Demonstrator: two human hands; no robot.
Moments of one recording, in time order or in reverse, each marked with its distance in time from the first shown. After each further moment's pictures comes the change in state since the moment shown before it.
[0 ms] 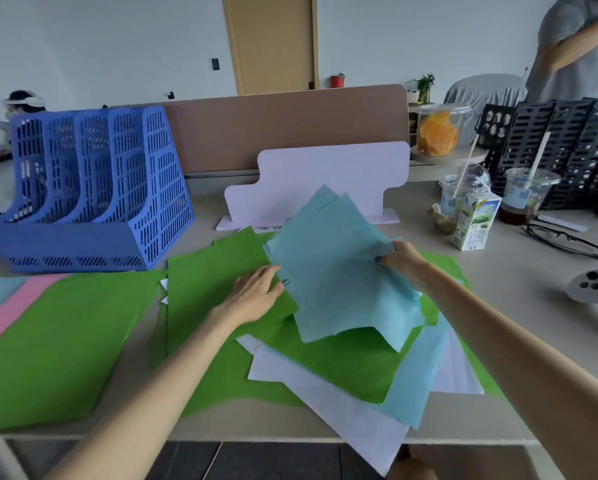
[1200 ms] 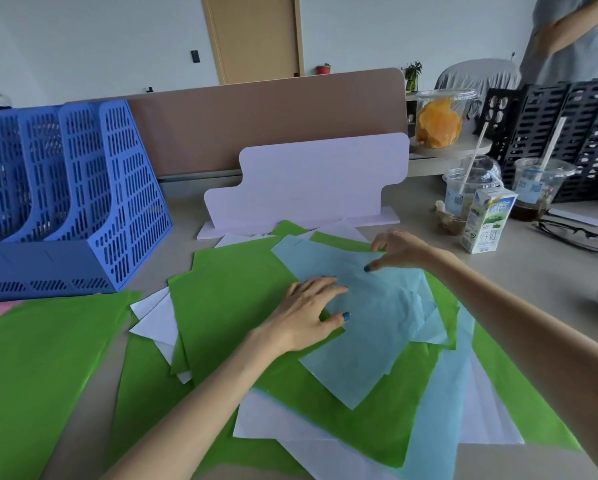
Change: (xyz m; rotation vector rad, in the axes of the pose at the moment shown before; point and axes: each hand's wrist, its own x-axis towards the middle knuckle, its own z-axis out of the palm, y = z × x) left_hand 0.039 0.058 0.037 0.038 -0.009 0.420; right_hand 0.076 -0.003 -0.020 -0.881 -0.136 -0.228
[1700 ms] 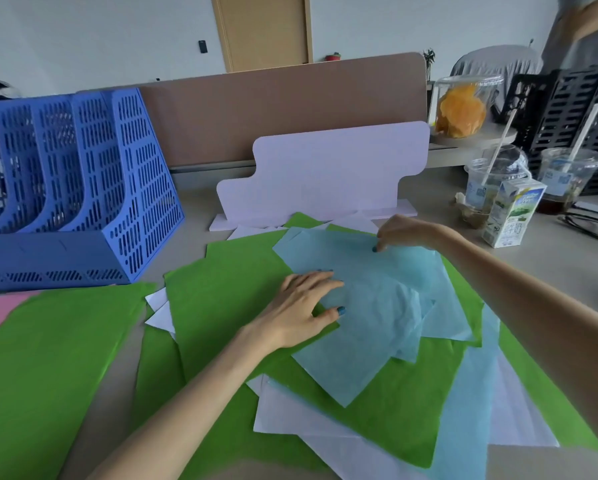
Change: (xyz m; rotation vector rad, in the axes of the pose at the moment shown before) left_hand -0.020 -0.030 -0.008 0.013 0.040 0.012; right_hand 0.020 -0.031 -0.007 0.190 -0.131 0.094
